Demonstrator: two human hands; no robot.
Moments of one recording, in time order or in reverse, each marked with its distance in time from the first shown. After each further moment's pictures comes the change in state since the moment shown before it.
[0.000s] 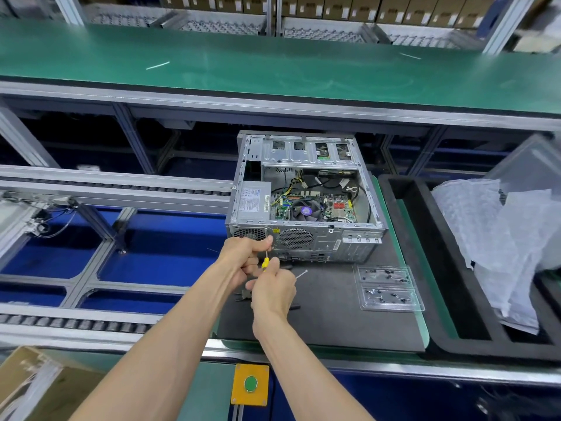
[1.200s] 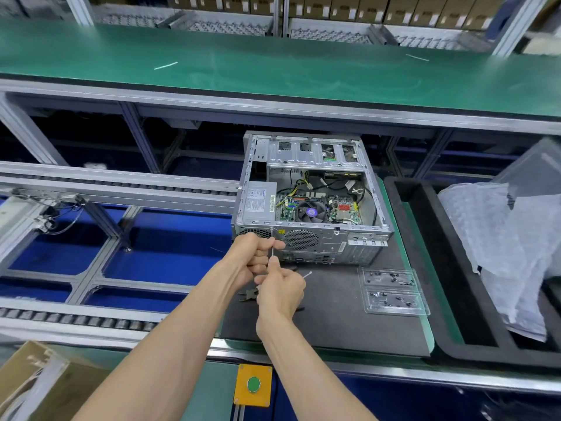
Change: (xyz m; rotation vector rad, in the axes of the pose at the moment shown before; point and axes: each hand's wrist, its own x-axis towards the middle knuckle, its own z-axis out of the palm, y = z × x) left_hand -0.003 0.007 0.004 -0.033 -0.088 -0.086; right_hand -0.003 0.001 0.002 0.104 0.037 -0.012
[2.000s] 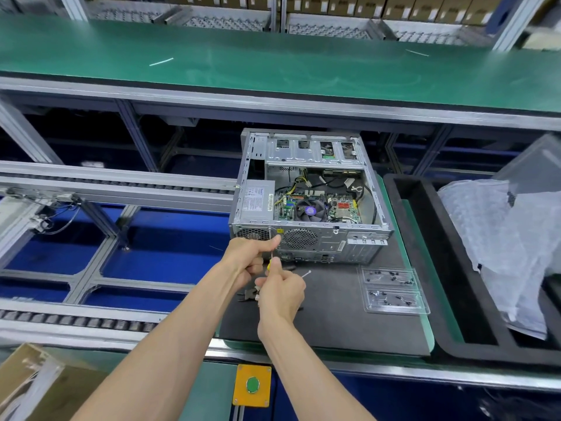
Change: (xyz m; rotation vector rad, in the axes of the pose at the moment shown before) left_hand 0.006 -0.006 -0.004 0.049 0.088 0.086; right_hand 0.008 0.004 -0.004 -0.037 -0.013 -0.004
